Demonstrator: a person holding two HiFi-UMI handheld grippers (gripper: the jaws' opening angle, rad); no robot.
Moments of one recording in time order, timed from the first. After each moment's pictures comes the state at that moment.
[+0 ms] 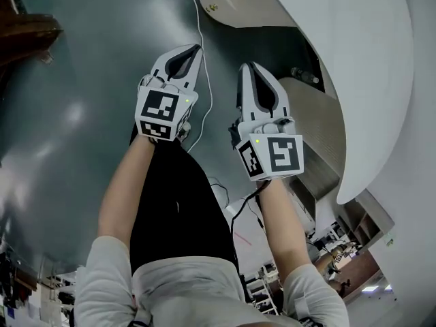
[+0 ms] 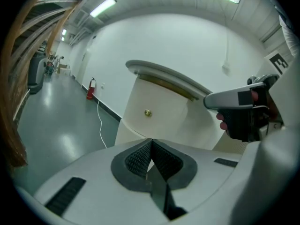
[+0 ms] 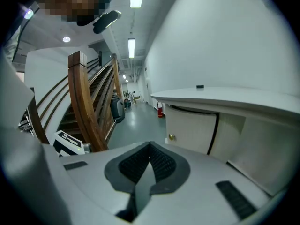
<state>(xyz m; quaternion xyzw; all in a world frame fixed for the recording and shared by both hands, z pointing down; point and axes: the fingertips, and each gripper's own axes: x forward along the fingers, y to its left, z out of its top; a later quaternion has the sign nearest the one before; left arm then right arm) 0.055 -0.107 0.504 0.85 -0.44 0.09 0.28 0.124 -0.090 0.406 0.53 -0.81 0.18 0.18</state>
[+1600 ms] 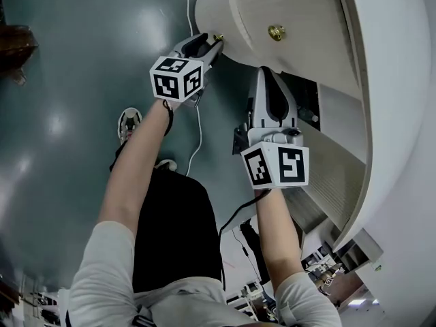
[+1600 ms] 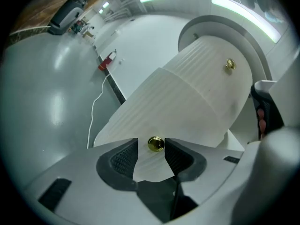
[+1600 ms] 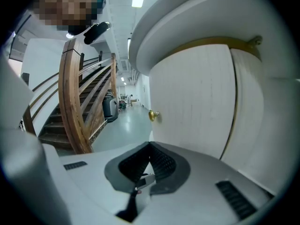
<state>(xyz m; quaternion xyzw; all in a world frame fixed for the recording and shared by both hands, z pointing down) 0.119 -0.240 0.736 0.80 -0.41 -0.04 0.44 0.151 -0.186 0.537 0.56 -0.80 0.14 0.16</state>
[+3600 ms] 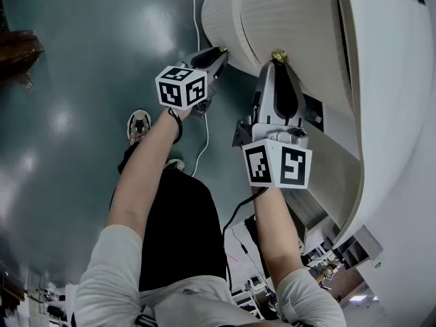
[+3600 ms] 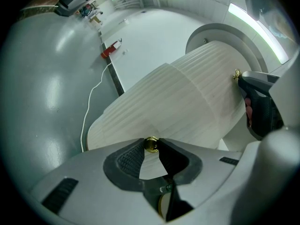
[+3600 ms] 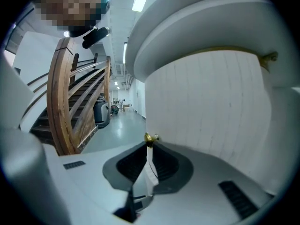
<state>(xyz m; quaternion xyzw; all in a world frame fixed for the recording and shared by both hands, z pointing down) 0.124 -0.238 0.730 0.79 -0.36 -0.05 0.50 0.136 -0.233 0.505 0.61 -0.78 0.11 0.14</state>
